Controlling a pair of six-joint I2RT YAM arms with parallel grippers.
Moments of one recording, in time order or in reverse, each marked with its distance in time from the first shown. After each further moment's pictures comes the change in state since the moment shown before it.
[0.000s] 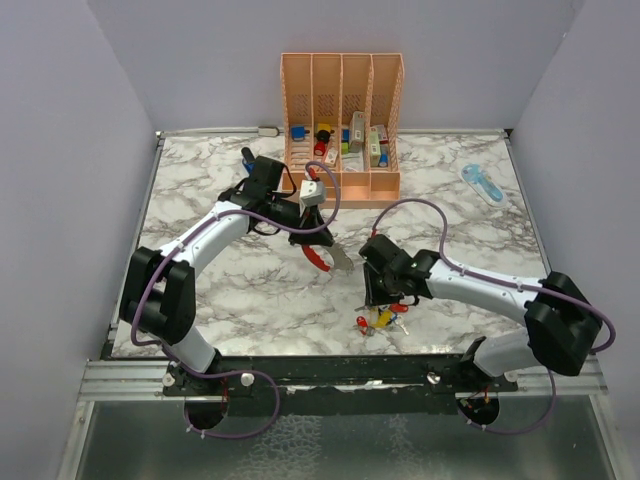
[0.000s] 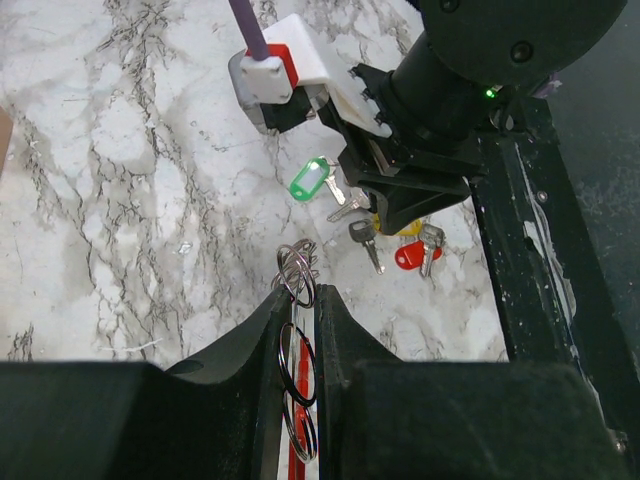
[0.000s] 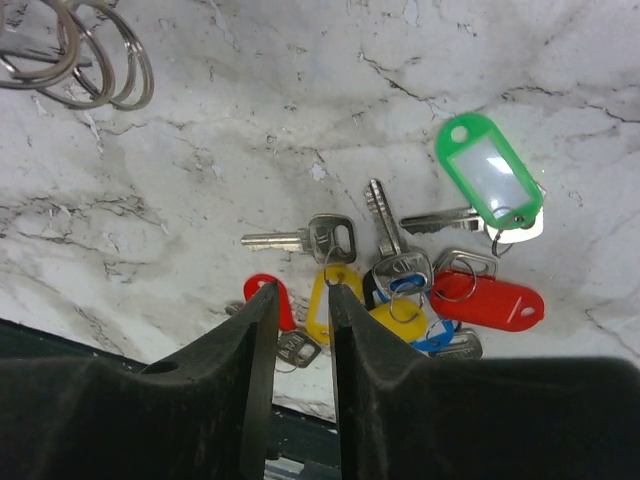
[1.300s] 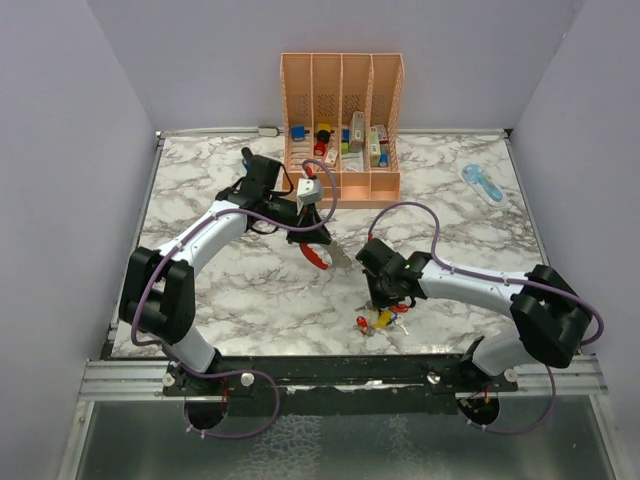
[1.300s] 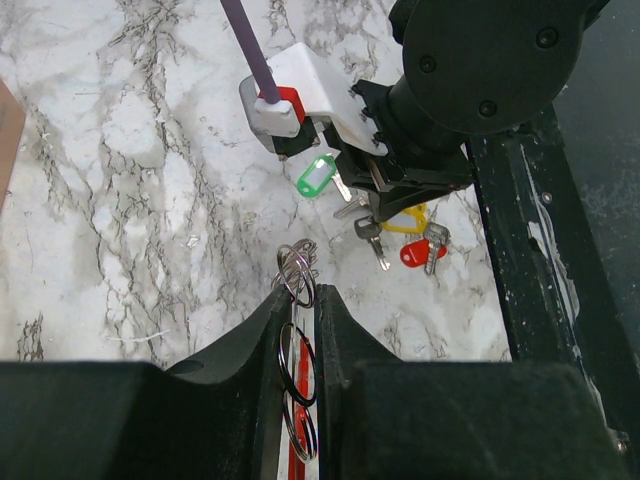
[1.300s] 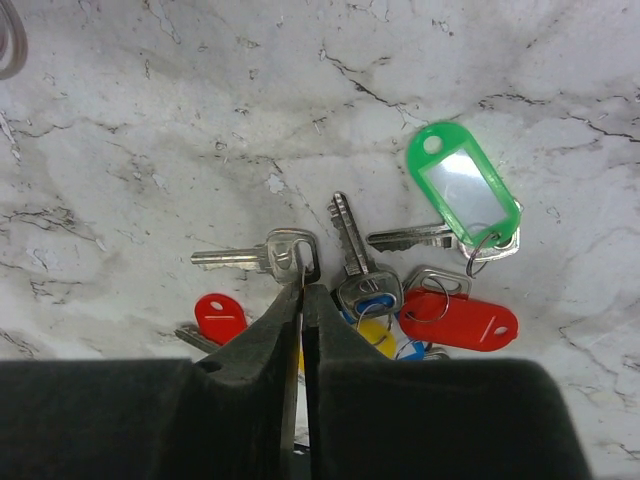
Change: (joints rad) left arm 0.021 0.000 0.000 0.000 0.002 -0.003; right arm 0.006 0.077 -0.013 0.022 0.041 -0.051
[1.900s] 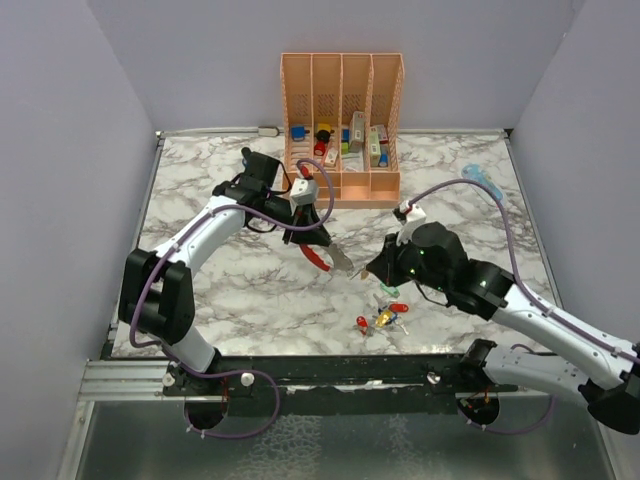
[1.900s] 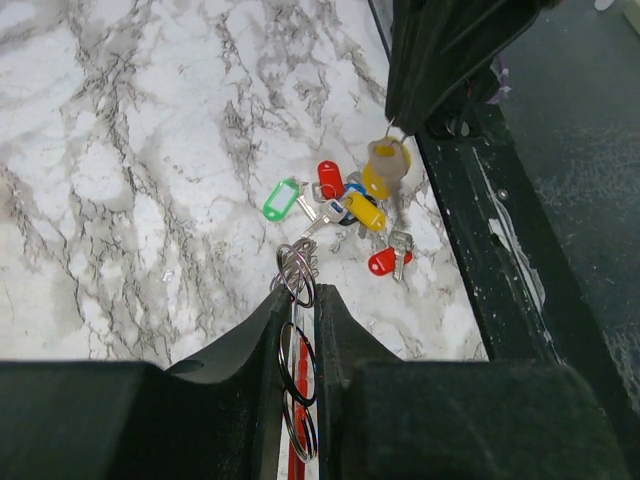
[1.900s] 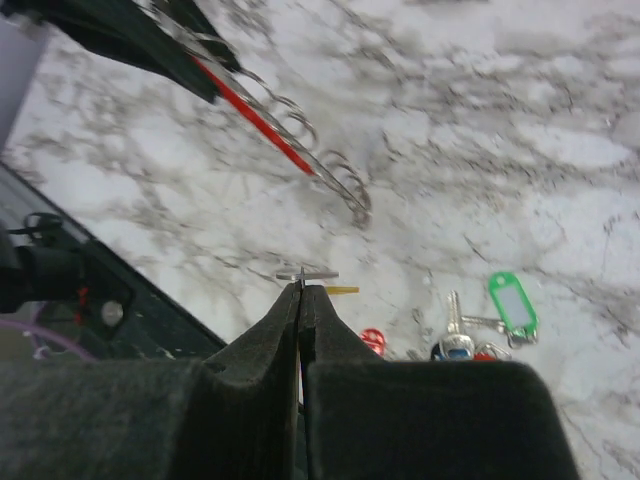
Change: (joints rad) left arm 0.005 -0.001 0.048 -0.144 0.105 0.135; right arm 0.001 -0.489 0.029 0.093 -0.029 -0.124
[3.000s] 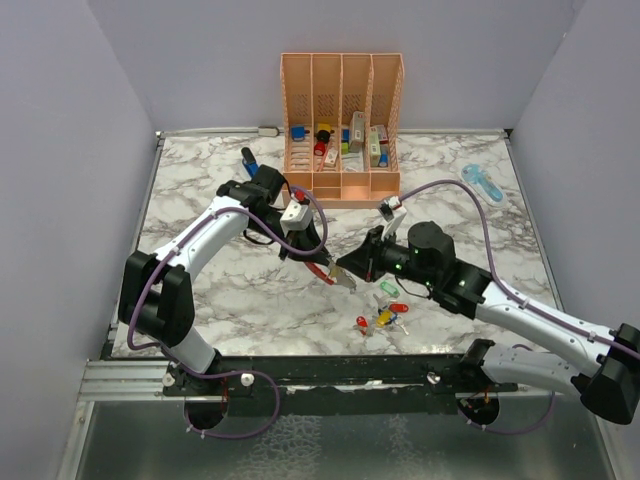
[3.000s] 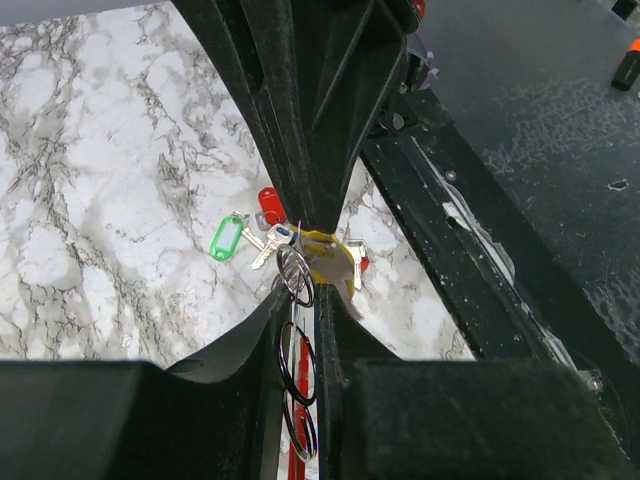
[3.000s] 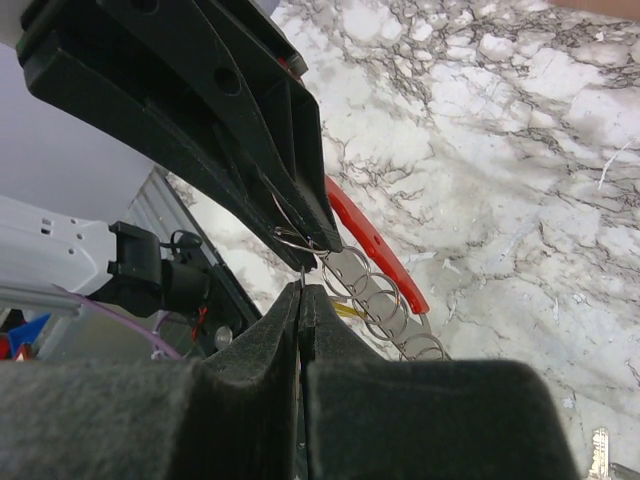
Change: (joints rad) left arm -0.046 -0.011 0.039 -0.433 0.117 0.564; right arm 0.000 0.059 -0.070 0.449 -0.255 0.061
